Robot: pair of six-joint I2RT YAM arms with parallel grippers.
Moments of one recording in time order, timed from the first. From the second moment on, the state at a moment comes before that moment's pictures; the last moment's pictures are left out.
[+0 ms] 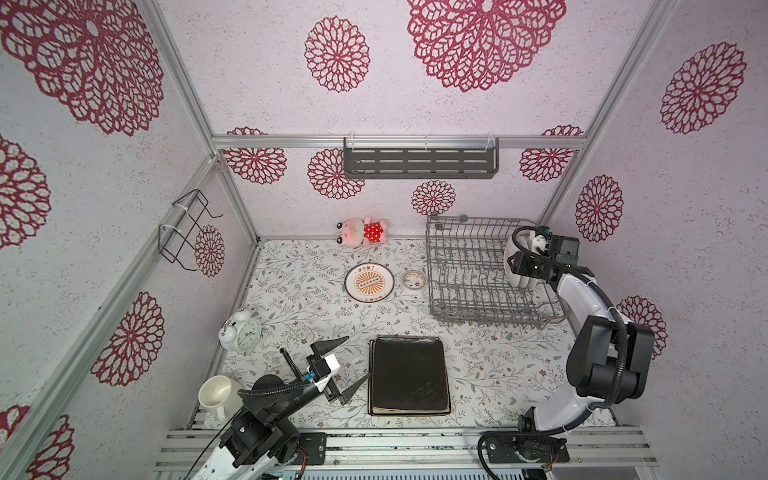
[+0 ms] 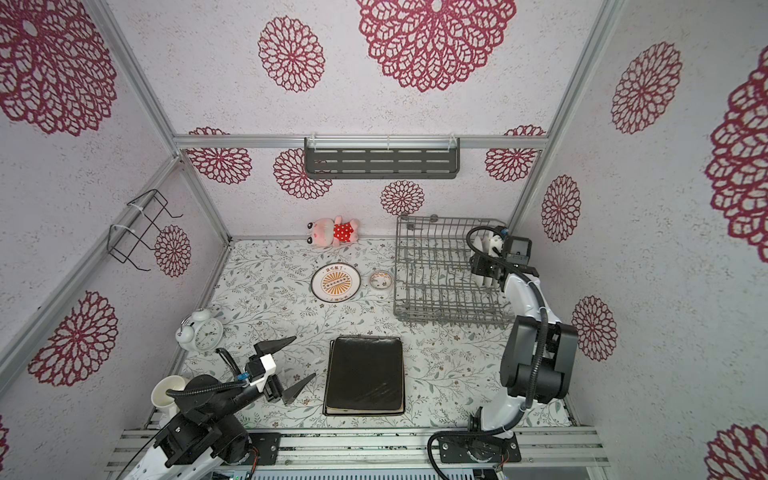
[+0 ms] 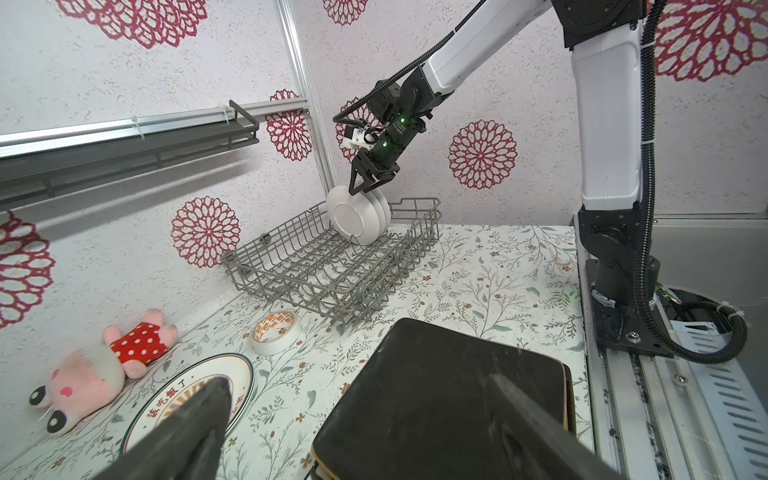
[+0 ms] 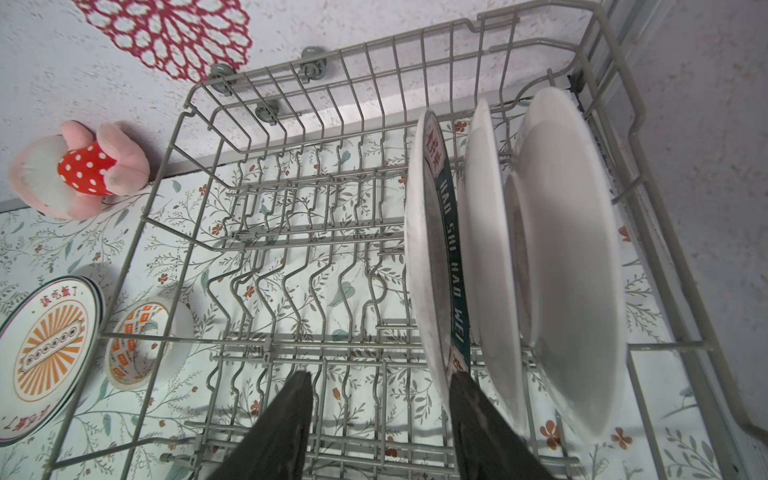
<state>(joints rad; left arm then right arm) -0.71 0.12 0.25 -0.08 0.27 0.21 -0.19 1.69 1.30 -0.32 -0.29 0.05</state>
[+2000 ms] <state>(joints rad) -0.69 0.10 0.24 -0.07 0.25 0.22 0.11 1.60 1.46 -0.46 -0.31 -0.23</state>
